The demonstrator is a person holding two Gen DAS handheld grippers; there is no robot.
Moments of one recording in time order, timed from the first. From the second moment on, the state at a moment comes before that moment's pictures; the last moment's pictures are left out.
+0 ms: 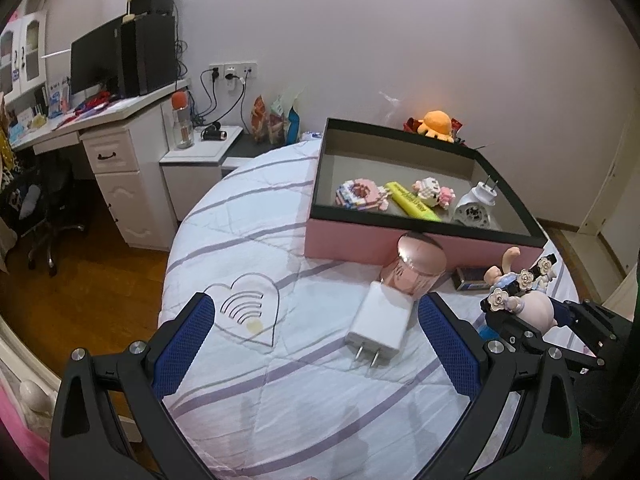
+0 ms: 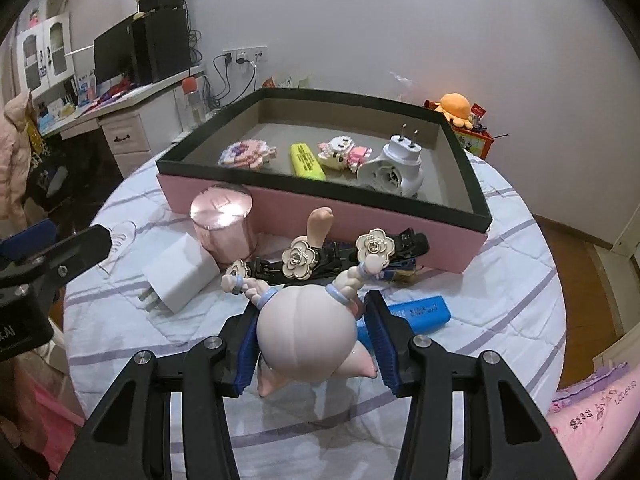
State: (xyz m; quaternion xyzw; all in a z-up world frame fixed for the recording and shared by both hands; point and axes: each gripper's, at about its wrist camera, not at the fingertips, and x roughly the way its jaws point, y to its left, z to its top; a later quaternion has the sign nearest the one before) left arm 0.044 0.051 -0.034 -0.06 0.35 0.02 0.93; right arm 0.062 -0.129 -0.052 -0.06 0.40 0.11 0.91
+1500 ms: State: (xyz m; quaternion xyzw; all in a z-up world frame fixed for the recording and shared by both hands) left arm 0.271 0.076 -0.032 -0.08 0.37 0.04 0.92; right arm 0.308 -0.100 -0.051 -0.05 0.48 0.13 0.86
